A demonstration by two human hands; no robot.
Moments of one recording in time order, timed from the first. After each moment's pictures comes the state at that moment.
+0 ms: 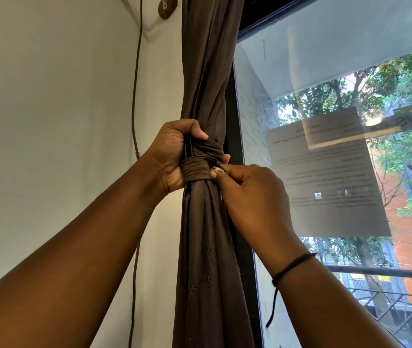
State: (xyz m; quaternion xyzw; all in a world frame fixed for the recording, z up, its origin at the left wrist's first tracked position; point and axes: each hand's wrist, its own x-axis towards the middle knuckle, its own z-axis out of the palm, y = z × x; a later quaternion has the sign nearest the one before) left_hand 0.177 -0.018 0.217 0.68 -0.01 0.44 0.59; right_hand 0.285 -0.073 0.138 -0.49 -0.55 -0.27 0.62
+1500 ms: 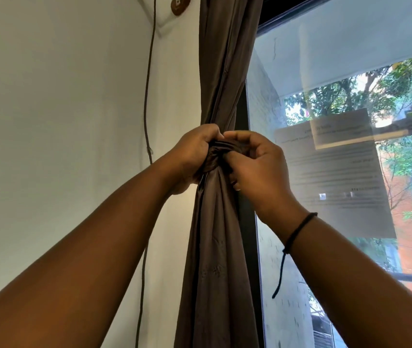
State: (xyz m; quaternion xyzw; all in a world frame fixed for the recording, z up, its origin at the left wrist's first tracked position) left_hand 0.178 -0.017 0.209 0.78 0.10 0.53 0.33; right_hand 0.285 -0.069 0.168 -0.33 -0.60 -0.13 0.72
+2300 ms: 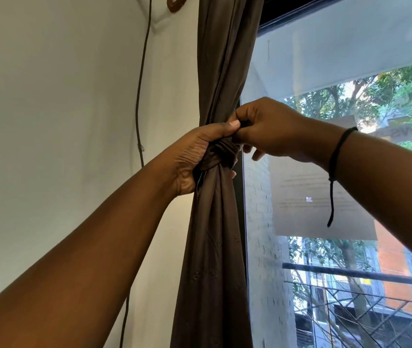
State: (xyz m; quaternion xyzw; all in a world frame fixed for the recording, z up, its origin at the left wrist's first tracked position) left_hand 0.184 -0.034 0.204 0.73 0.00 0.46 0.51; right_hand 0.303 -0.118 0.239 -0.53 -0.71 -0.22 0.40
